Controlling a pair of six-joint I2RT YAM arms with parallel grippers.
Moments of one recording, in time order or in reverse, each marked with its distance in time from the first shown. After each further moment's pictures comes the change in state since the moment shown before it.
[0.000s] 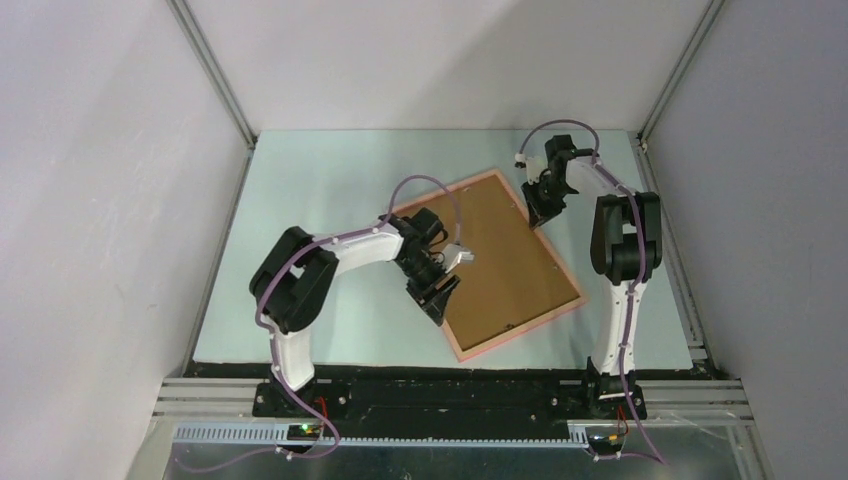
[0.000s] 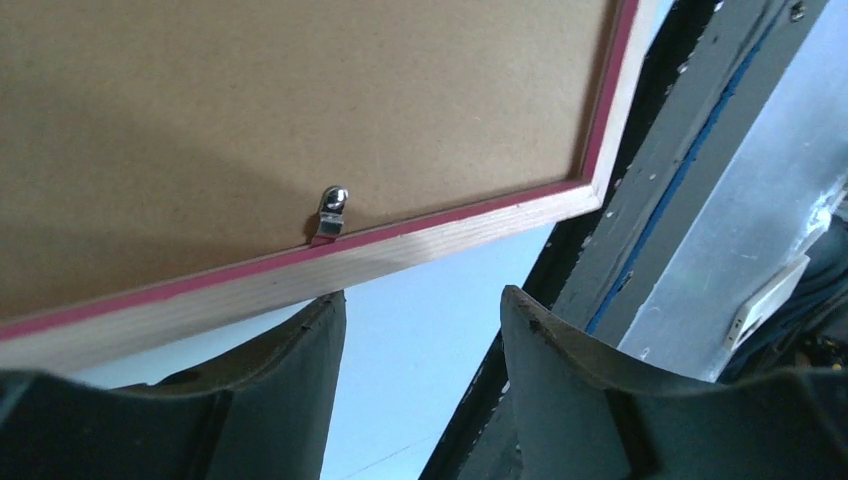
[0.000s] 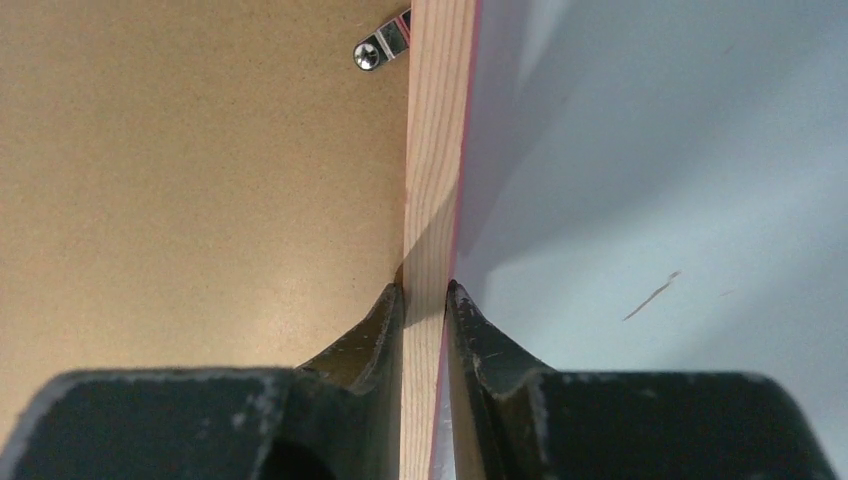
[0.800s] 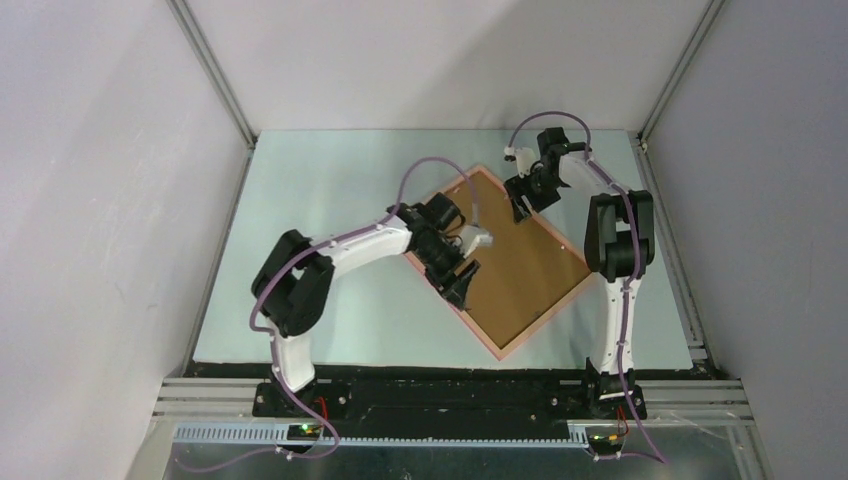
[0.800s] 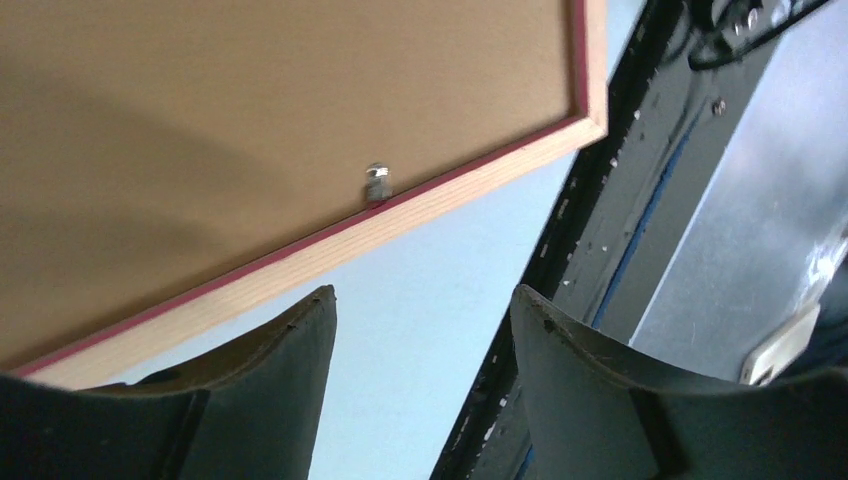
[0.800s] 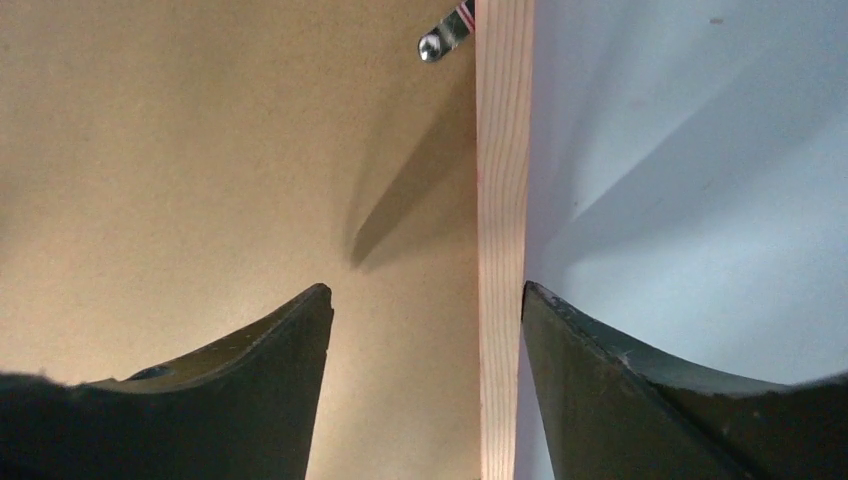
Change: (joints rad) left arm -0.099 0.040 0.176 0.015 -0.008 -0.067; right arm 0.035 0.074 0.138 -0.010 -0.019 -0.105
